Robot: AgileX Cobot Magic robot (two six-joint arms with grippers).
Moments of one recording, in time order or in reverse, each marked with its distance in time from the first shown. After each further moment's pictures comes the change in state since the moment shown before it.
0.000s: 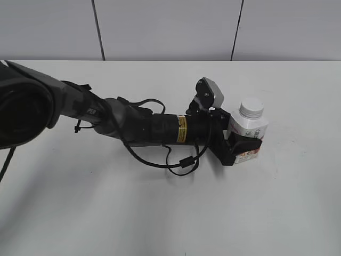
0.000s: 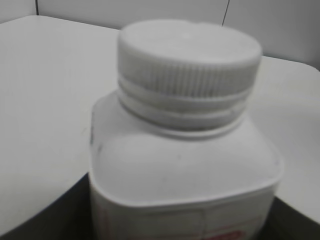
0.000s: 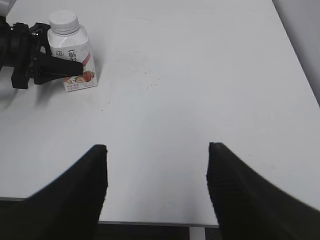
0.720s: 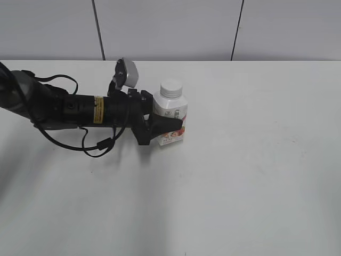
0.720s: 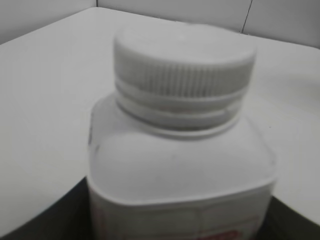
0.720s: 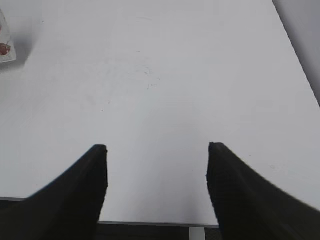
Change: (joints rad) left arm 0.318 -0.239 0.350 0.206 -0.145 0.039; right arm 0.000 0.000 0.000 0.000 0.000 0.000
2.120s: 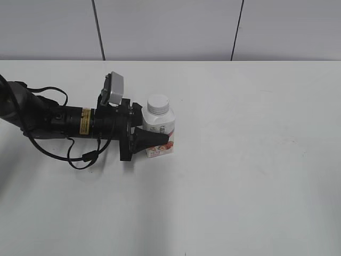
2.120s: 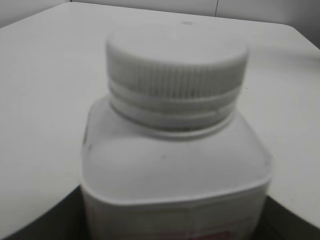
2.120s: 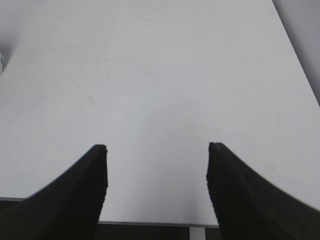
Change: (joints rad) left arm 0.101 0.078 0.010 0.136 -0.127 0.110; right arm 0.000 0.000 0.000 0.000 0.000 0.000
